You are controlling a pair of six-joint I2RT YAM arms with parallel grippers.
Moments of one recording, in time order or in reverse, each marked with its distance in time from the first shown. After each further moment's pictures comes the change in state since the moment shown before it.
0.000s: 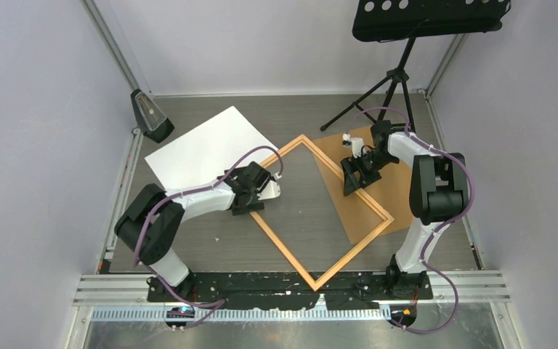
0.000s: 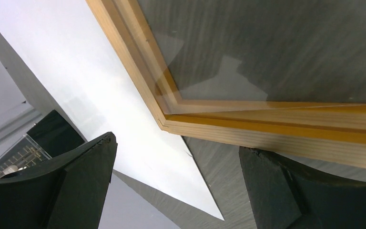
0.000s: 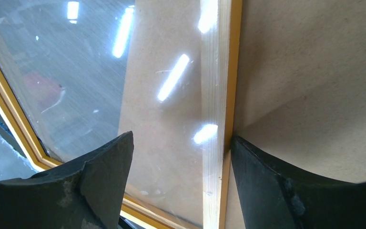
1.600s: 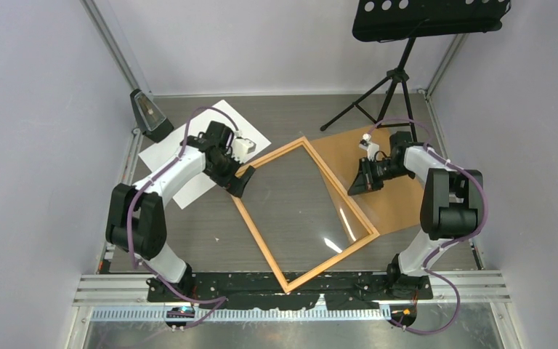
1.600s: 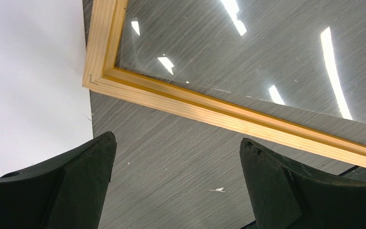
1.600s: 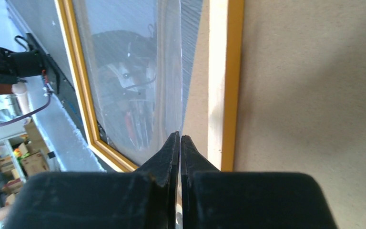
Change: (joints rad) left arm 0.367 -0.001 0.341 -0.462 0.625 -0.449; right arm -0.126 -0.173 -0.216 0.120 -0.301 0.167
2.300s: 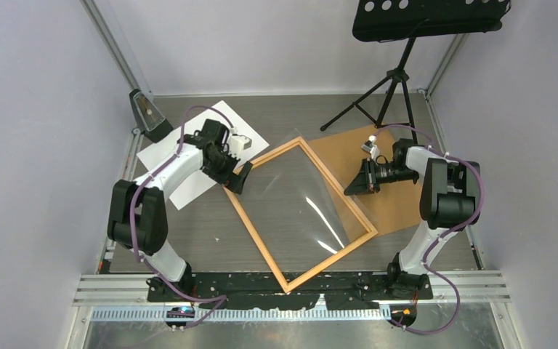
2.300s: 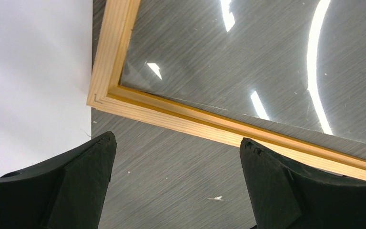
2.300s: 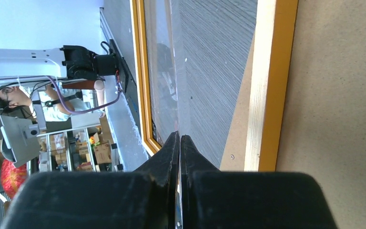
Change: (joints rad) left arm 0.049 0.025 0.004 0.031 0.059 -0.024; right arm -0.051 0.103 -0.002 -0.072 -0.298 -0.028
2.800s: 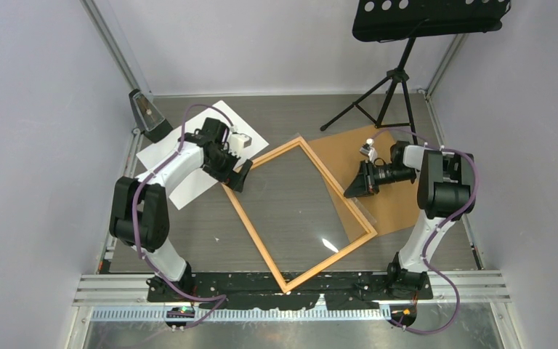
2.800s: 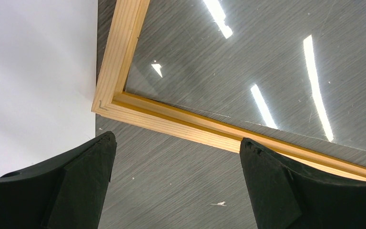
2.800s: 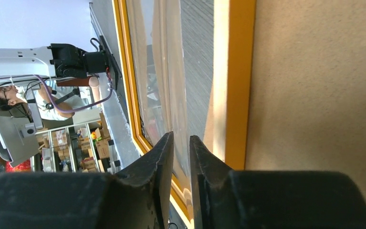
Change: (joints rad) left arm 0.014 0.035 0.022 0.015 0.004 0.002; right arm -0.009 0.097 0.029 -0.006 0.016 -0.055
